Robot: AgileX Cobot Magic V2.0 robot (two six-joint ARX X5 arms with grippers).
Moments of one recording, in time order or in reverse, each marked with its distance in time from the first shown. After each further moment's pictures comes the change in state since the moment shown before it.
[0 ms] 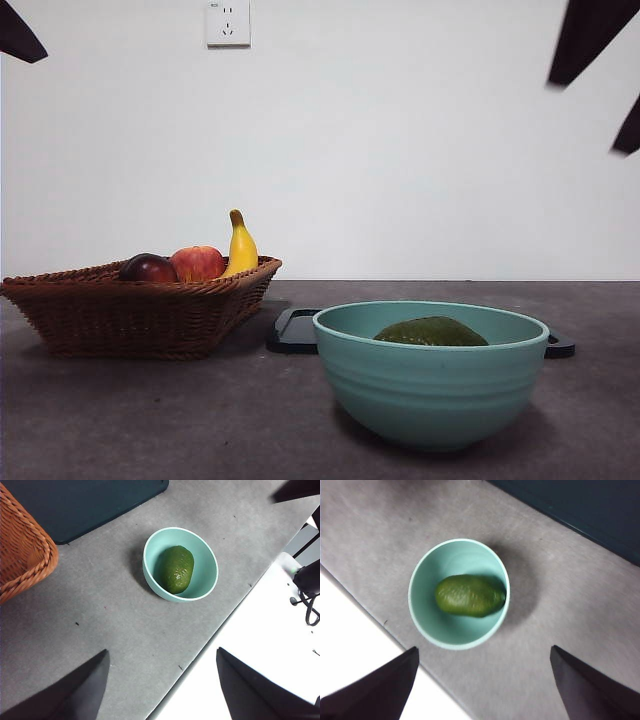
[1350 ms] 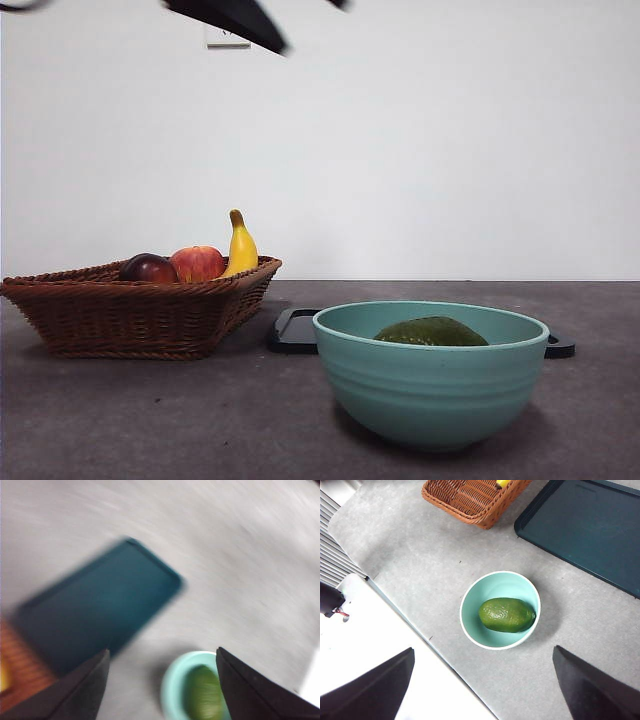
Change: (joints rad) left arm -0.202 0.454 0.322 0.344 -0.286 -0.061; right arm -0.078 -0.356 0.000 -0.082 -0.131 0.000
